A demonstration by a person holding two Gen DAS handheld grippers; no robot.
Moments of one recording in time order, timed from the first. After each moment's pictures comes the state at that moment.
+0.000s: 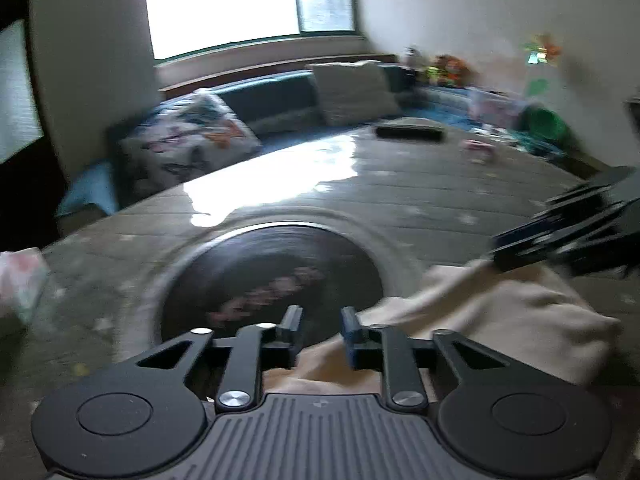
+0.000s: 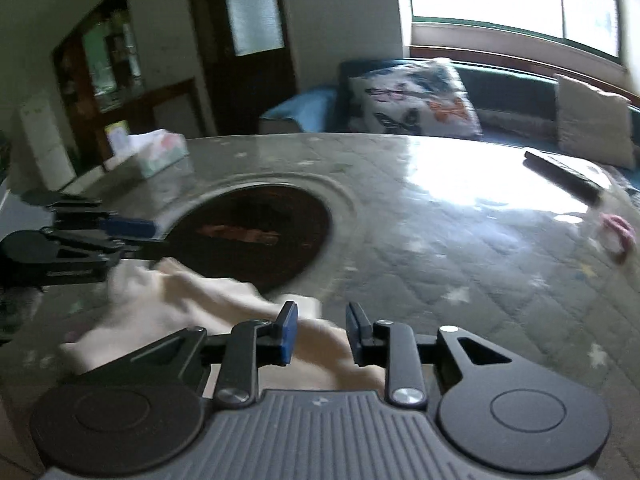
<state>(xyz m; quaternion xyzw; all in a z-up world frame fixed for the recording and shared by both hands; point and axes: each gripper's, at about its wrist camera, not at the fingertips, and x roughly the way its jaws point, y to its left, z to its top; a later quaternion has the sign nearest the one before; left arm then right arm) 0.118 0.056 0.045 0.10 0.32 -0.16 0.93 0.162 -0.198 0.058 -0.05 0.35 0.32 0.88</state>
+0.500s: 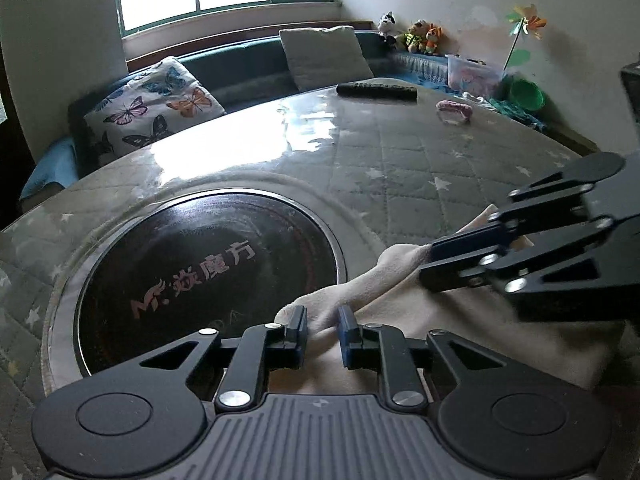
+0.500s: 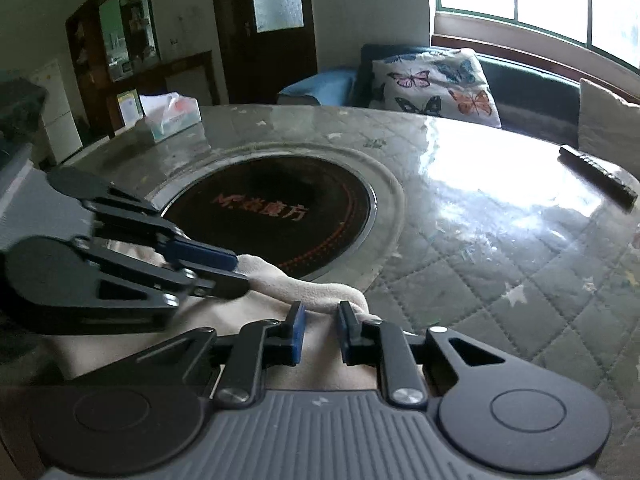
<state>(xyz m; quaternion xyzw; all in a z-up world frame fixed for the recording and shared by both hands) 0.148 0.018 0.009 0.10 0.36 -0.18 0.91 0.167 -0.170 0.035 -0.08 0.35 0.32 0.88</state>
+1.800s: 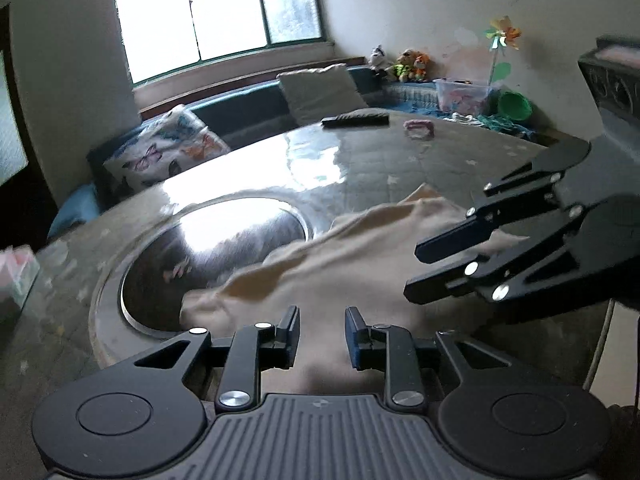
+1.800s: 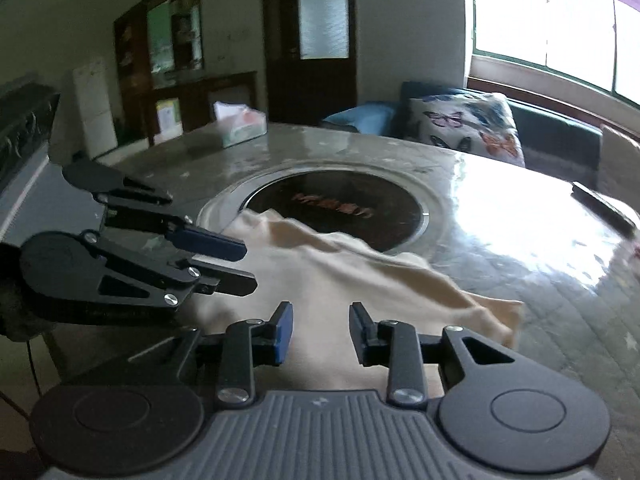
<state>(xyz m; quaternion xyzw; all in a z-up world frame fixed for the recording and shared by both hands) 0.032 0.023 0.019 0.13 0.30 -0.16 0.93 0.074 -0.166 0.042 -0.12 0.30 0.36 0.87</state>
